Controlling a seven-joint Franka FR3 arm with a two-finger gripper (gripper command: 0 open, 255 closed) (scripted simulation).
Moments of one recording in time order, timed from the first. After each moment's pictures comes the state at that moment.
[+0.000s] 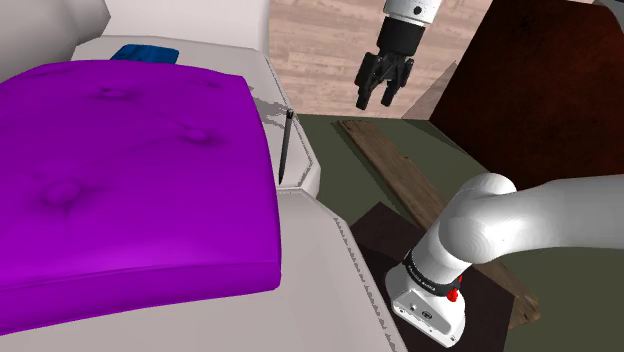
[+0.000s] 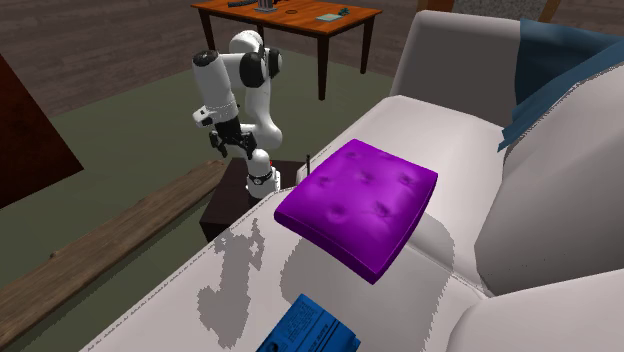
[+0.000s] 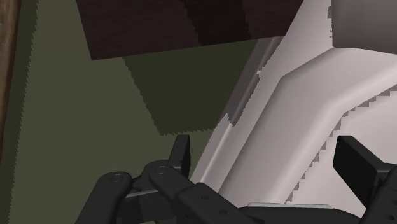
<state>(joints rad) 0.00 -0.82 0.04 -2.34 0.10 1.51 0.13</state>
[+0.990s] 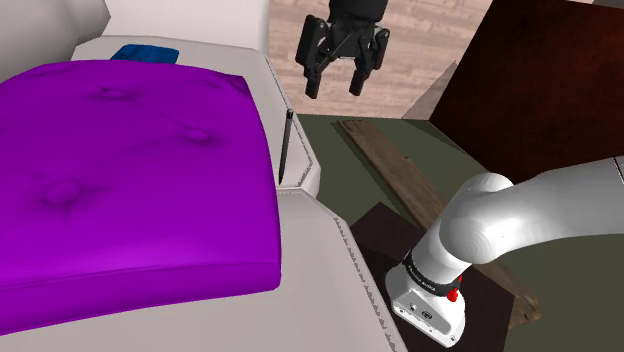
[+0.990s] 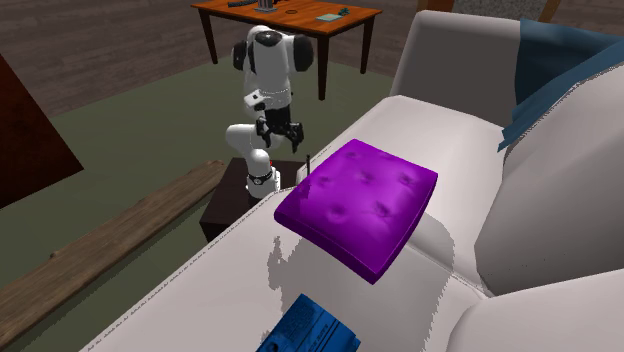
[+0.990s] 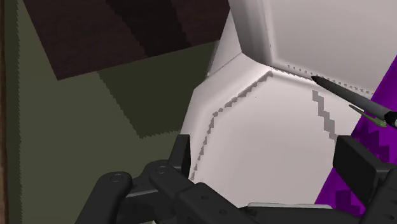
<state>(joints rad) 0.02 -0.67 0.35 -2.07 0.24 1.44 0.54</state>
